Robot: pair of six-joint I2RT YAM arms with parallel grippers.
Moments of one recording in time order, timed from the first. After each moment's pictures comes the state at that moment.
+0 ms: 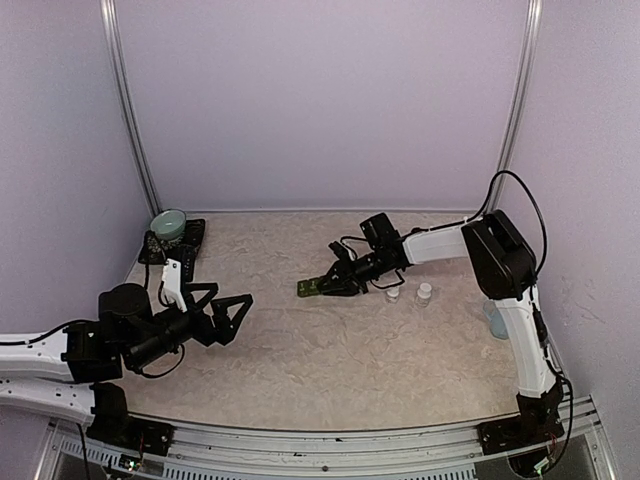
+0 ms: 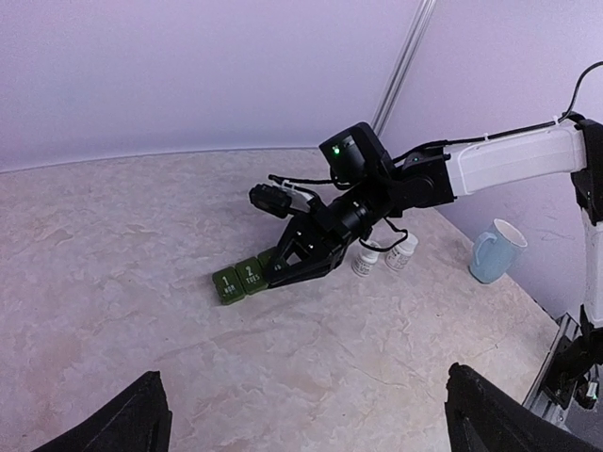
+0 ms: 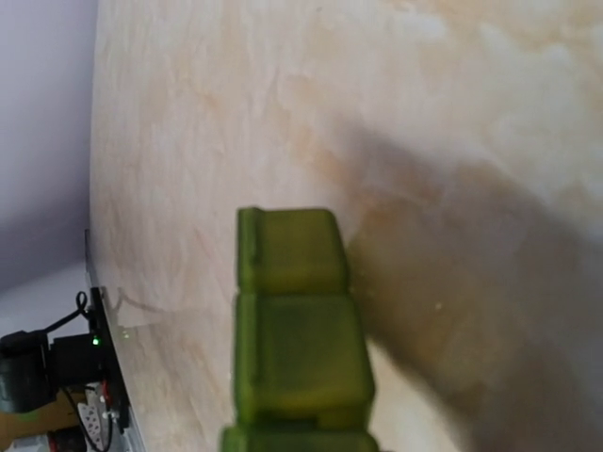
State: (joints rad) left arm -1.12 0.75 0.43 0.14 -0.44 -0.39; right arm 0.56 2.35 1.64 -0.15 -0.91 0.60
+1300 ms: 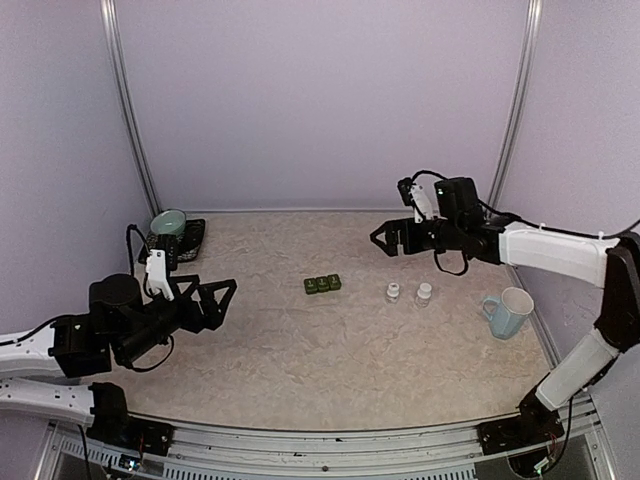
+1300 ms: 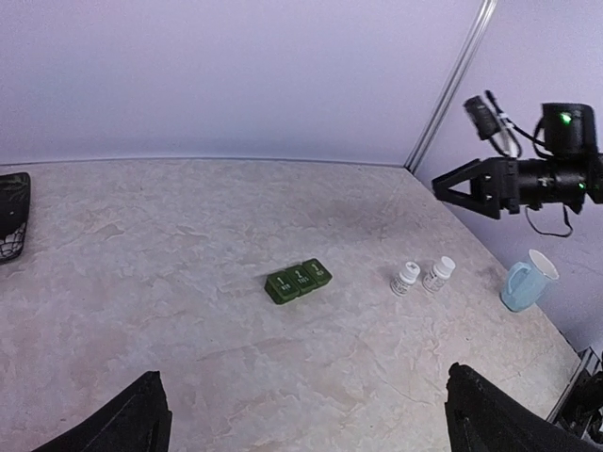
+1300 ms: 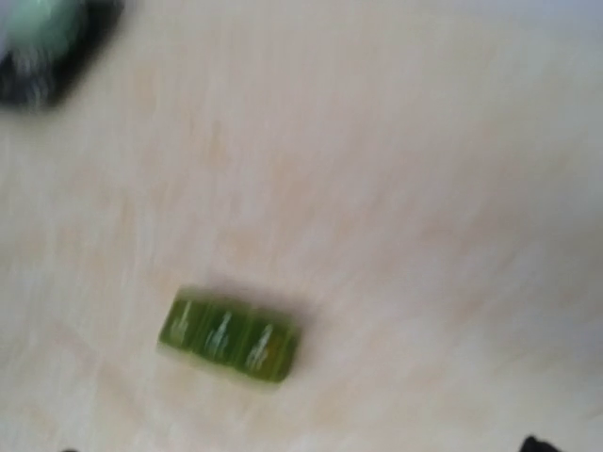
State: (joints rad) left arm -1.10 0.70 0.48 0.01 -0.55 -0.45; right arm 0.53 1.63 1.18 -0.14 -0.24 0.22
